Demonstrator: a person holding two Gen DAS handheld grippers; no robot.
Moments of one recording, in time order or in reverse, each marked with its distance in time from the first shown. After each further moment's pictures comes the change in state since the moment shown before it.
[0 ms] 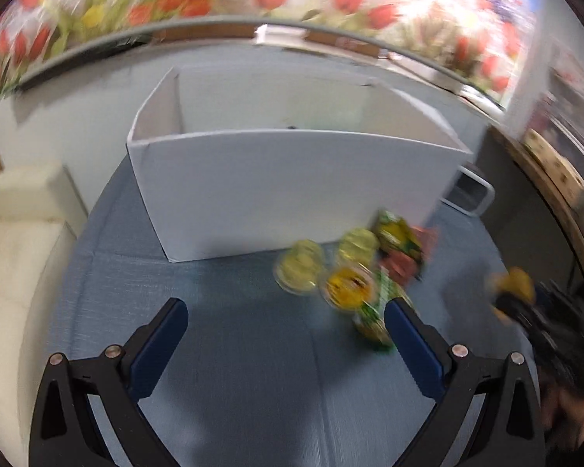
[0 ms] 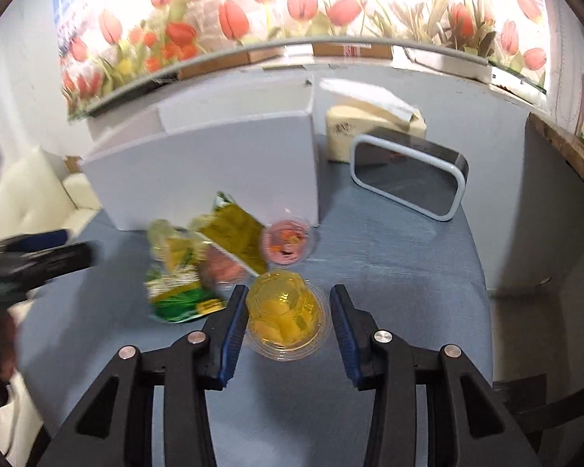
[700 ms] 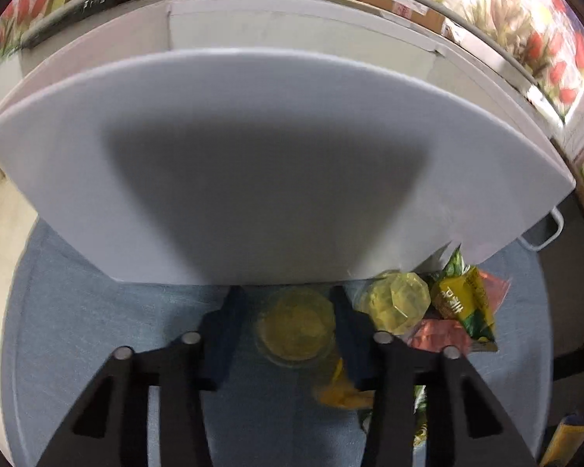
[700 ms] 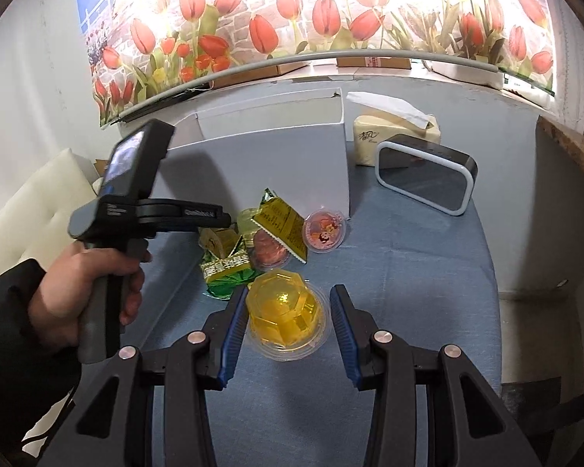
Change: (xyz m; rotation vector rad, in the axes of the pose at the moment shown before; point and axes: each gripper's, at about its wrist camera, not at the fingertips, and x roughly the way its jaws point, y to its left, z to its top) left arm 0.094 -0.026 0.032 -0.088 0.110 0.114; right arm -0.024 0.010 -0.015 -0.007 -0.007 0.091
